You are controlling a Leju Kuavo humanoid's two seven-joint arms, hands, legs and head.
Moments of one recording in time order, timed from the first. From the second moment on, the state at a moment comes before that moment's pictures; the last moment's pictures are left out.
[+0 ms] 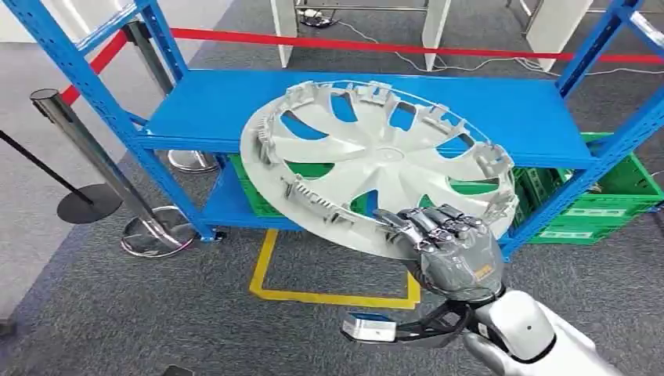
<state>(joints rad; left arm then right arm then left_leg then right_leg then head) 0.34 0.25 -0.65 -1.04 0.13 0.68 0.00 -0.25 -0.33 0.71 -1.82 1.19 -0.60 -0.02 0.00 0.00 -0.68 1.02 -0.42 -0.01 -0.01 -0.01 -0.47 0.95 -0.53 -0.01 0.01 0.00</state>
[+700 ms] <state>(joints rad) 0.32 0.27 -0.69 -1.04 0.17 0.69 -0.01 -0.25 -0.33 0.71 -1.81 1.18 -0.58 -0.03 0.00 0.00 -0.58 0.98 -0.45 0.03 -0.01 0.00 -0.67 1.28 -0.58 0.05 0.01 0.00</state>
